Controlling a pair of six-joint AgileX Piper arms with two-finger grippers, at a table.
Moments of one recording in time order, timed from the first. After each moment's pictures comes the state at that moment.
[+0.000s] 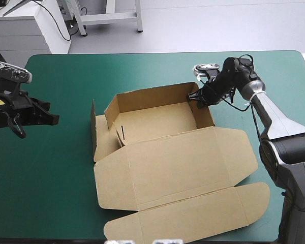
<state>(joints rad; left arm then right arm) 0.15 1.15 -1.41 -0.39 1.17 0.56 0.20 2.04 -1.85 0.28 1.14 -0.18</state>
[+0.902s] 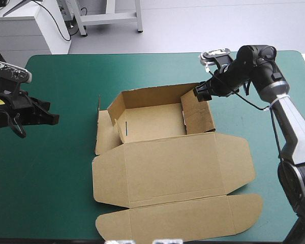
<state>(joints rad) 0.15 1.15 -1.41 -0.39 1.16 0.56 0.22 1.80 -1.85 0.21 1.24 -0.16</state>
